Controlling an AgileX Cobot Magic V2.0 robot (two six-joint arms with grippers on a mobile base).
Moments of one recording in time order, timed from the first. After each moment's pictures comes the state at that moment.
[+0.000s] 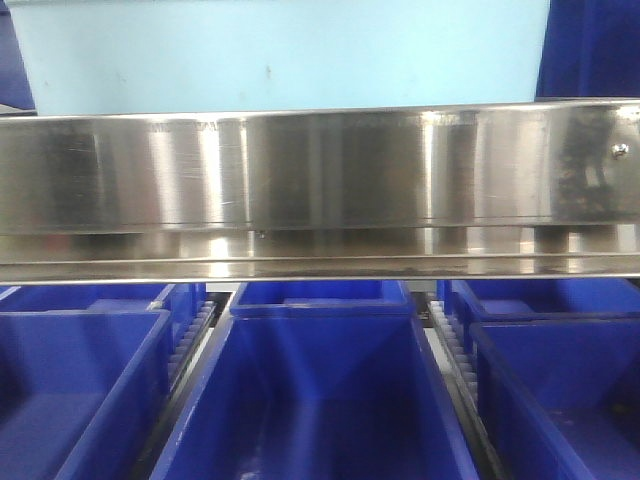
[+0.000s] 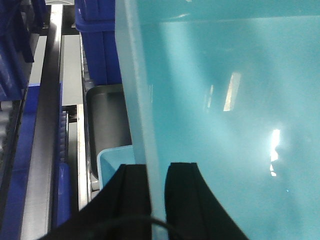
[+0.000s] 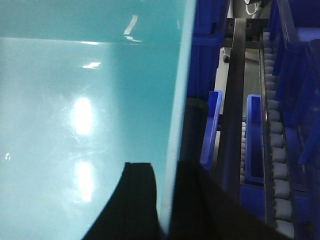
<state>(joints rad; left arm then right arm) -0.47 1.56 -1.95 0.06 0.99 -0.18 0.31 1.54 -1.93 0.11 0.96 0.05</state>
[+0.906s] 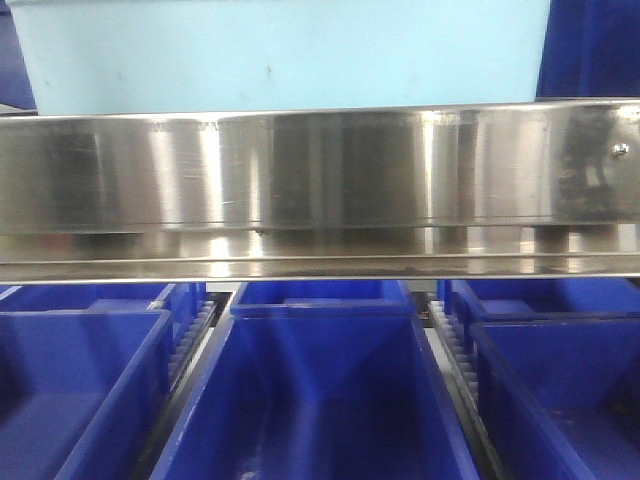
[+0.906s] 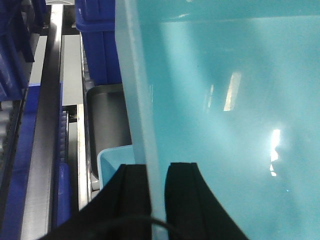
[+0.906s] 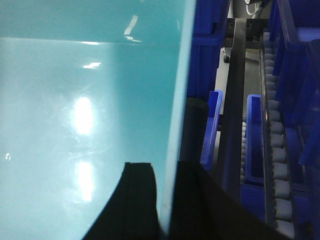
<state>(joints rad) -0.47 1.56 -1.95 0.06 0.99 -0.18 0.31 1.54 -1.93 0.11 0.96 0.05</state>
